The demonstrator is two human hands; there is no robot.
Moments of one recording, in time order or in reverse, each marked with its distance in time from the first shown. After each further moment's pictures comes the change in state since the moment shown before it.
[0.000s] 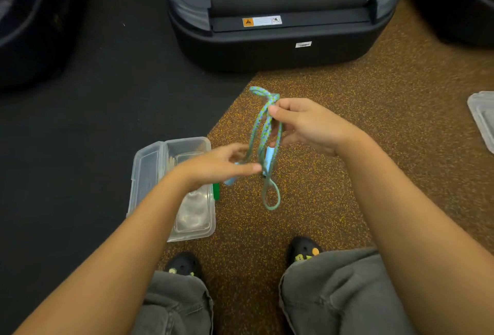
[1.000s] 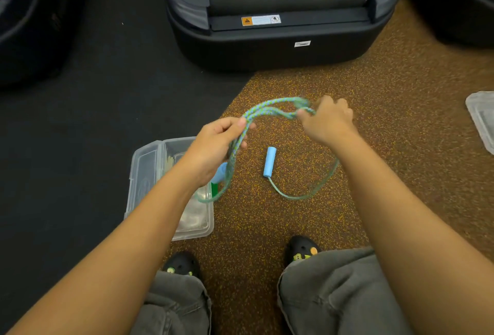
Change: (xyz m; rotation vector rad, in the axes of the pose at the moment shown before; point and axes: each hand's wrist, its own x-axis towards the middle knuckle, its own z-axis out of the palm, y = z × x) left_hand 0.012 0.010 0.002 -0.554 0.364 0.224; right_hand 0.006 0.017 -0.019 -0.744 0.634 0.404
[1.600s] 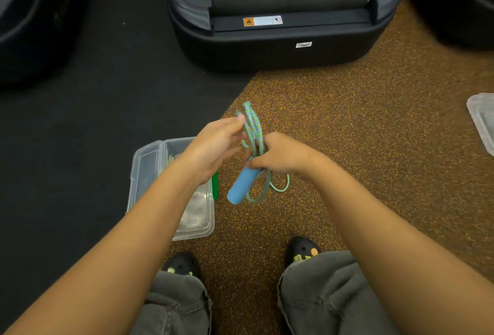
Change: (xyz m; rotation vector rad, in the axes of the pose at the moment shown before) left_hand -0.002 0.012 0.002 -0.075 -0.034 -0.150; right_hand -0.040 -0.028 0.037 0.293 -0.619 -0.322
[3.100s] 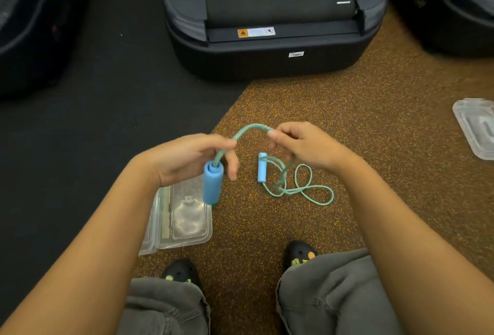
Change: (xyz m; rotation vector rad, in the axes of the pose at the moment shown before) left_hand -0.027 0.024 -0.039 0.311 -0.562 -0.011; right_hand -0.025 0.018 -0.042 -0.041 0.199 -0.234
